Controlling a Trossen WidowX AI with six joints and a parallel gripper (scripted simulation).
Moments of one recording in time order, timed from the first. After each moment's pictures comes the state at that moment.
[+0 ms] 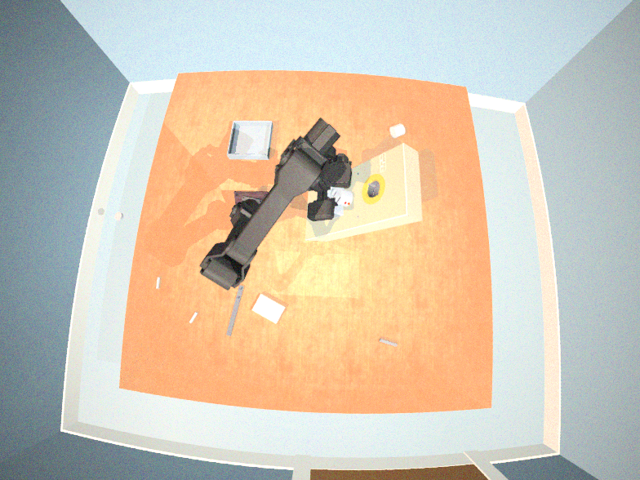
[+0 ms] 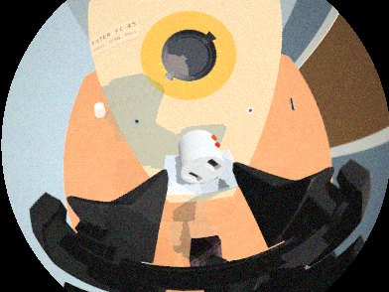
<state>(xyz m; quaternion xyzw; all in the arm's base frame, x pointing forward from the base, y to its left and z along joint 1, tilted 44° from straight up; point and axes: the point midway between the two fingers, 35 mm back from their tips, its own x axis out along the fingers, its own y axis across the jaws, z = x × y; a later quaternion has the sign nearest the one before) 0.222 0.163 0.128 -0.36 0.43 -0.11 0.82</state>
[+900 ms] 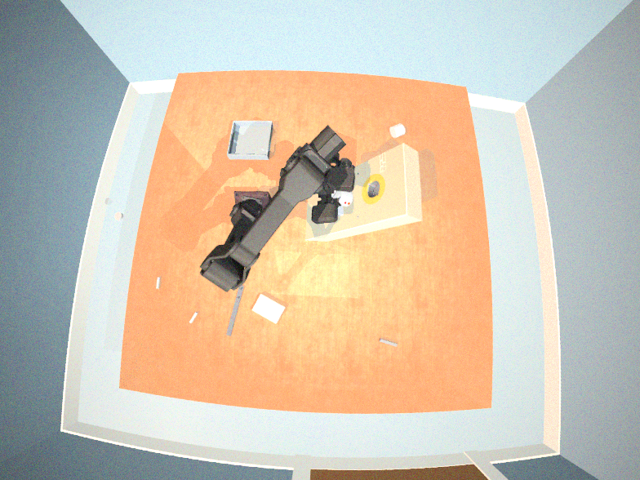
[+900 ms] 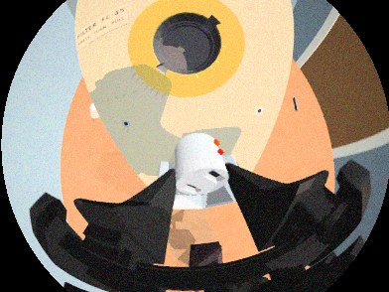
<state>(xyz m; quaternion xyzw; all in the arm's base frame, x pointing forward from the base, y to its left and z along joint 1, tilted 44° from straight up) 0.234 0.152 0.116 -0.36 0.43 -0.11 0.82</state>
